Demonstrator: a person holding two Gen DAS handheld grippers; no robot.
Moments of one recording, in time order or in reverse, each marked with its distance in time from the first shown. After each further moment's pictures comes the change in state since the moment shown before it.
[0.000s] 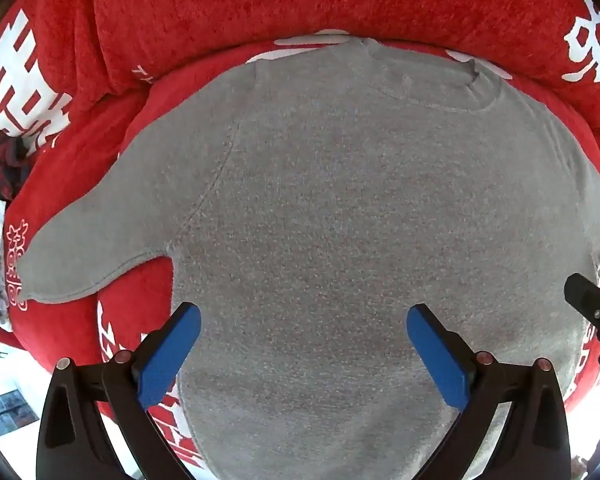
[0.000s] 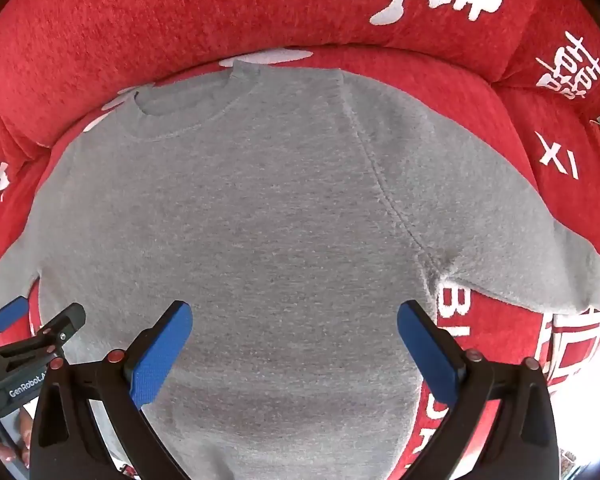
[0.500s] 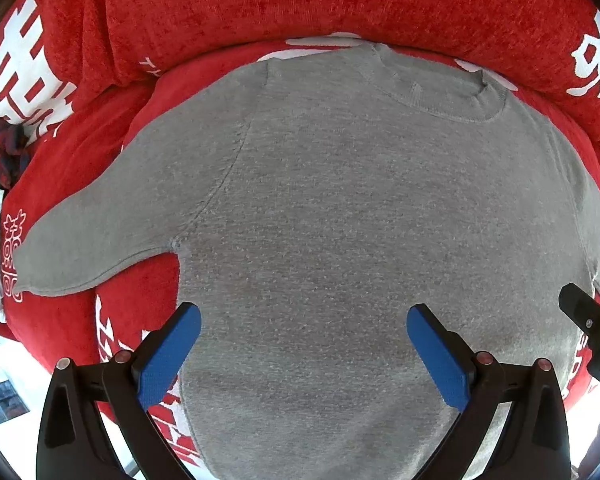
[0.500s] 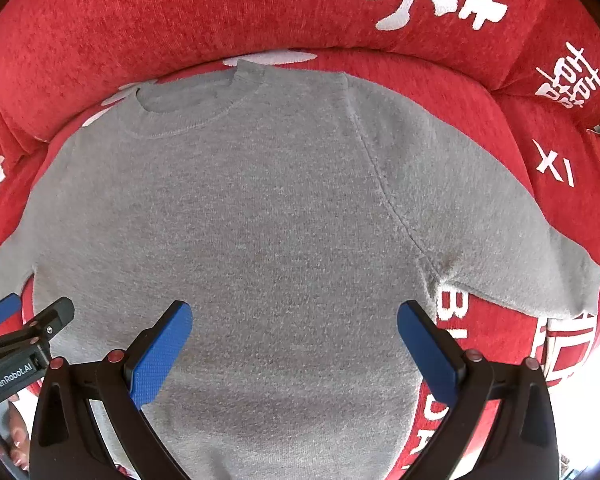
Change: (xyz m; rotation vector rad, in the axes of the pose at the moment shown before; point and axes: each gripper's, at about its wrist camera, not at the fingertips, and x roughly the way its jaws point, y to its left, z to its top) left arm 0.004 0.011 -0.003 -0.008 0.010 -0.002; right arm 0.002 0.007 0.001 -0.020 -0.008 -0.027
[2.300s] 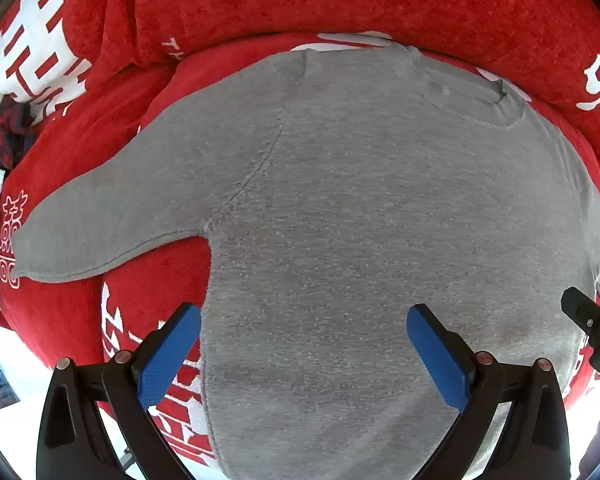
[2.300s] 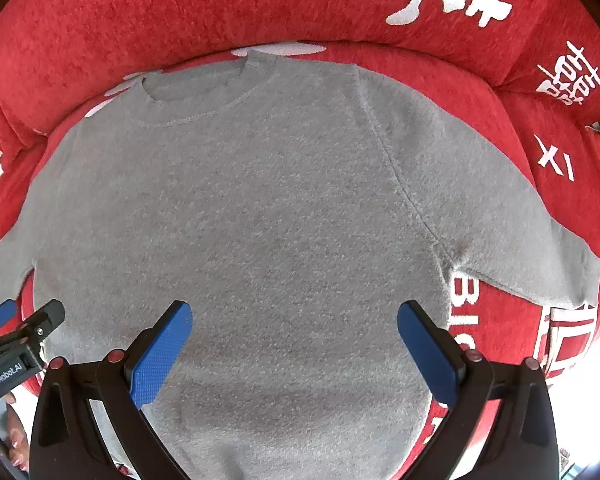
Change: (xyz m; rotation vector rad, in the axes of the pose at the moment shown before) left arm -0.001 0.031 -0.011 -0.052 -0.037 -0.030; right arm 0.002 0.012 -0.001 -0.003 0.017 -0.013
